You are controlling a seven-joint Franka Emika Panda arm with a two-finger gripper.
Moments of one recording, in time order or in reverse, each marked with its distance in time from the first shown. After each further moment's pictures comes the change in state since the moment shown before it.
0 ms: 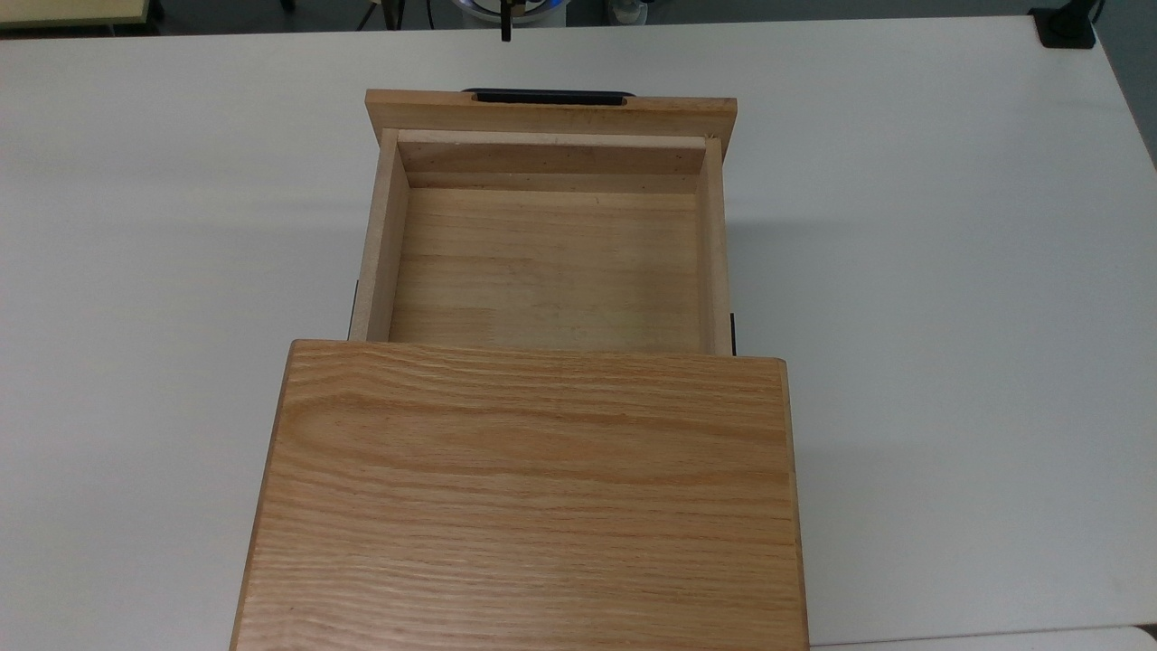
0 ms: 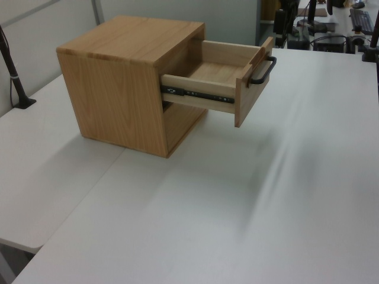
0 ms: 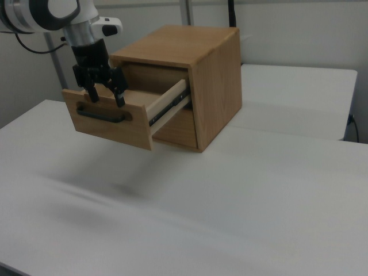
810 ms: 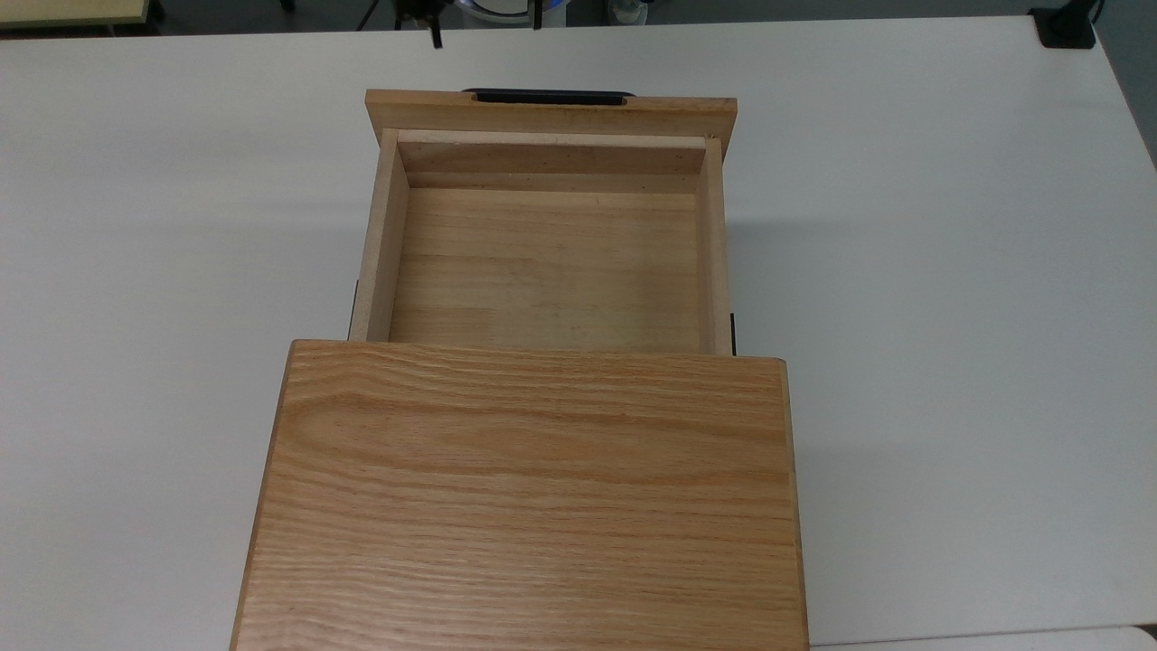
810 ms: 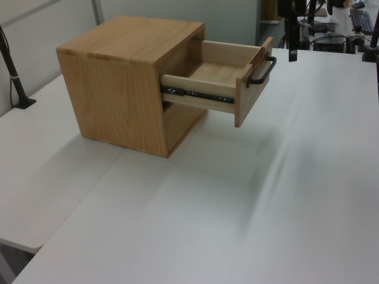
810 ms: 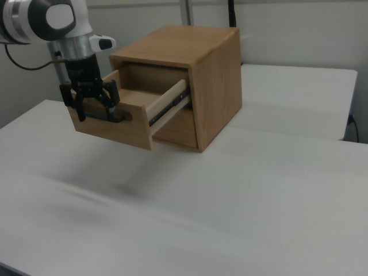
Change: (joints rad) arm 0.015 0.000 0.037 -0.064 0.000 -0.057 -0.286
